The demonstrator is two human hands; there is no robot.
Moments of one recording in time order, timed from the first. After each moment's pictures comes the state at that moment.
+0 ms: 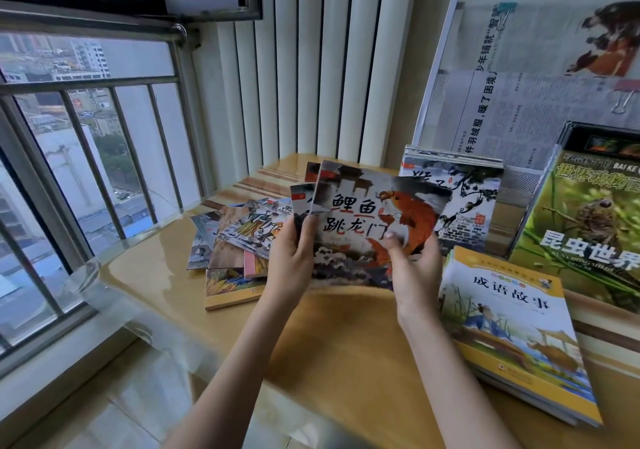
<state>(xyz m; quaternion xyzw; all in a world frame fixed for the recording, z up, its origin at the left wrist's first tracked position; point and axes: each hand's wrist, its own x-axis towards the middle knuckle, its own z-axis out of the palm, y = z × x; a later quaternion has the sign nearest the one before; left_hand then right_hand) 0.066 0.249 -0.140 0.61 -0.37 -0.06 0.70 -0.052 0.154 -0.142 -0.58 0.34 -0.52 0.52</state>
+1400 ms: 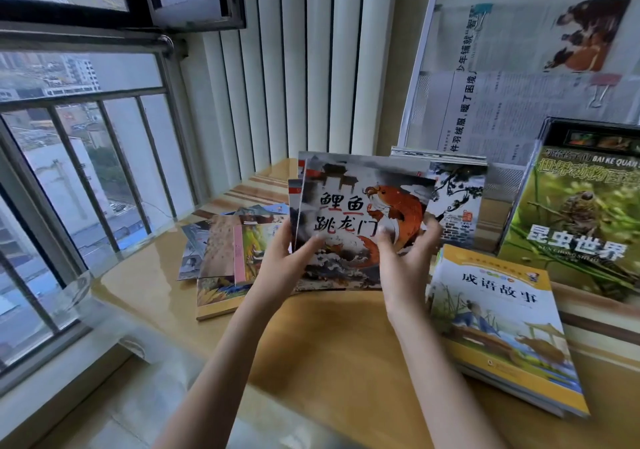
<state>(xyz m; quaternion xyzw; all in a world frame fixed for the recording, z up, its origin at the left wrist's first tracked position) 0.066 0.255 -0.130 0.61 -0.42 -0.17 0.65 -0.050 0.147 -0.139 -0.60 0.31 -0.56 0.48</state>
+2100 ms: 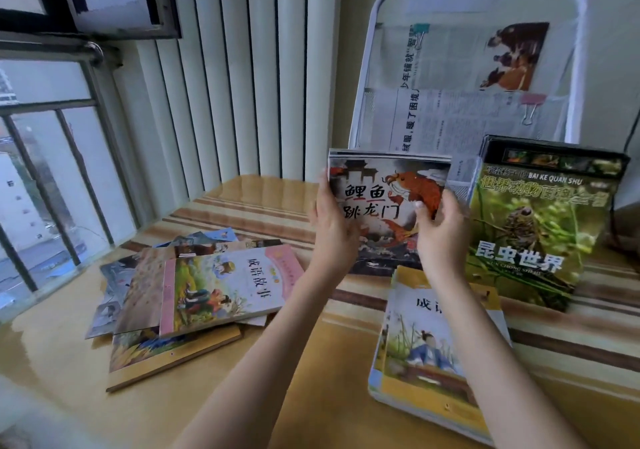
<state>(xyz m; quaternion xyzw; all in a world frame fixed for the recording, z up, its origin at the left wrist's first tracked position) 0.023 0.087 -0.112 0.65 -0.49 0.02 0.58 -0.099 0.007 -0.102 -0.69 0.41 -0.56 0.17</state>
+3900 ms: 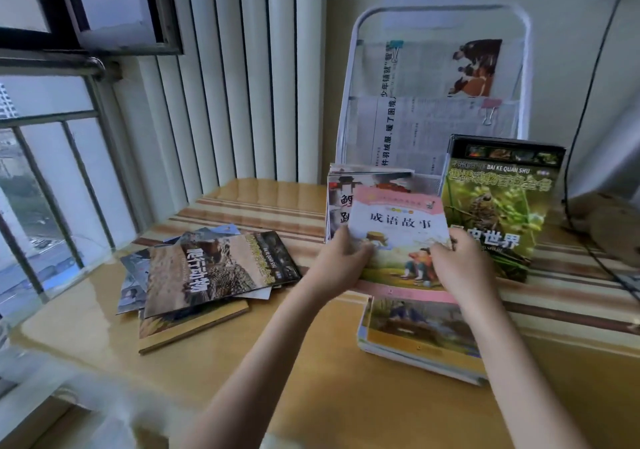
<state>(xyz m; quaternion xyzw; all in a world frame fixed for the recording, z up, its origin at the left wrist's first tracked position) -0.026 0.174 -0.097 0.66 -0.50 -0.28 0.49 -0.188 0.099 -0.085 -0.70 0.52 -0.39 0.28</state>
